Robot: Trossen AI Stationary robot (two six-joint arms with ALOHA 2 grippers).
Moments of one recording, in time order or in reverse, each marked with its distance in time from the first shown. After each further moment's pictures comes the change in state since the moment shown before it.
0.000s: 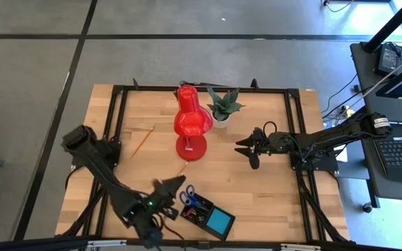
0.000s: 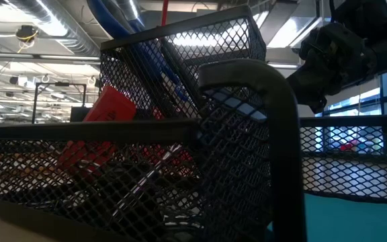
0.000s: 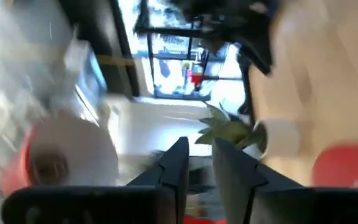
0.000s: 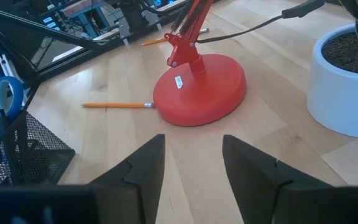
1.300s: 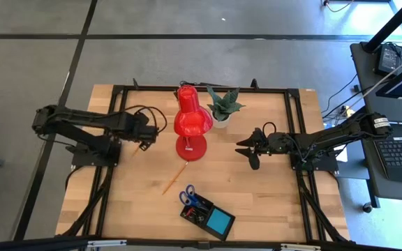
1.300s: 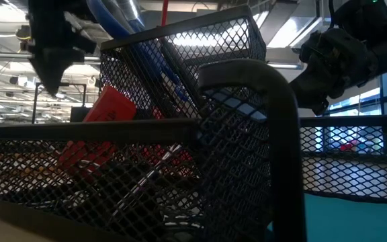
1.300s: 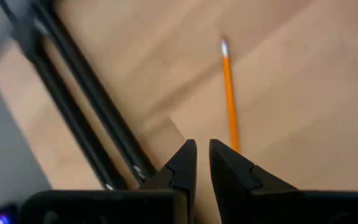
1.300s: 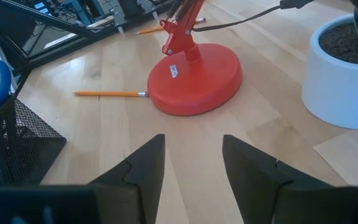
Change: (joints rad) left arm 0.829 -0.598 -0.473 -0.841 1.143 -1.434; right arm 0.000 0.000 0.000 -0.041 0.001 -0.020
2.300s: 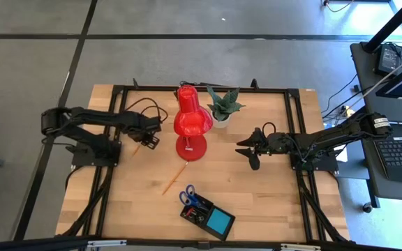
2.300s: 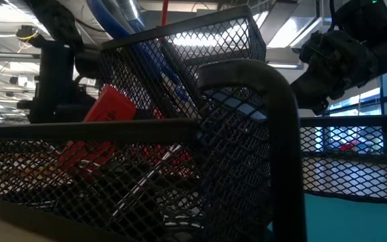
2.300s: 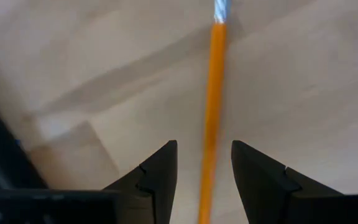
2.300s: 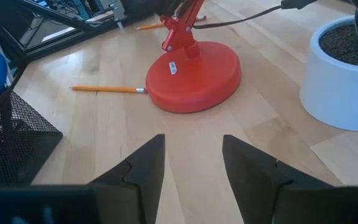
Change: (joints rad) left arm 0.313 0.113 -0.332 0.543 0.269 0.135; right arm 0.000 0.000 0.000 -0.010 0.000 -0.028
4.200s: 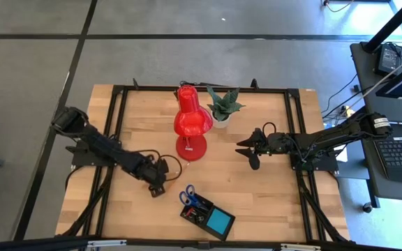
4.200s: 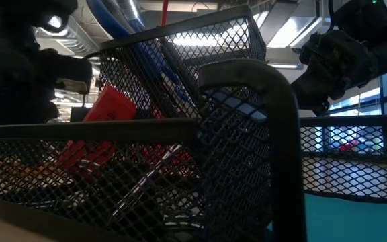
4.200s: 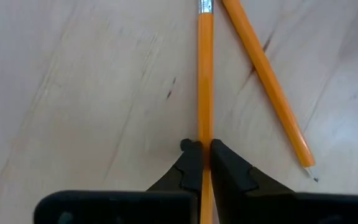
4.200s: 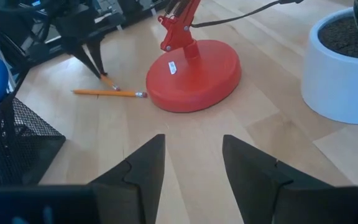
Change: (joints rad) left arm -0.796 0.248 0.051 0.436 0.029 -0.129; right arm 0.000 0.000 0.000 -0.003 0.000 0.039
